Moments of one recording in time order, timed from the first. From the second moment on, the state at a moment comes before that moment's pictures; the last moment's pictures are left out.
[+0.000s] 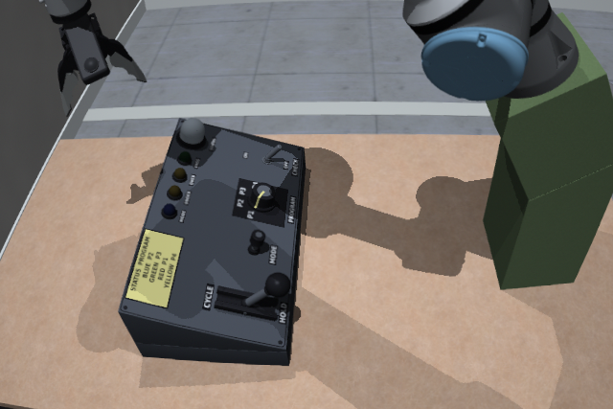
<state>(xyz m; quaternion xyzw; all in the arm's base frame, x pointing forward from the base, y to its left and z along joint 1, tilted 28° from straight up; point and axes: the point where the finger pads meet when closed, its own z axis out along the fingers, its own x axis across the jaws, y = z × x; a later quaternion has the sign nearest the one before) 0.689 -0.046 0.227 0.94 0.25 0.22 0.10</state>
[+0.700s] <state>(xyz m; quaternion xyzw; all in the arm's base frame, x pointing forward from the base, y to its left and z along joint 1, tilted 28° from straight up) 0.644 -0.008 0.191 0.95 0.11 0.28 0.04</state>
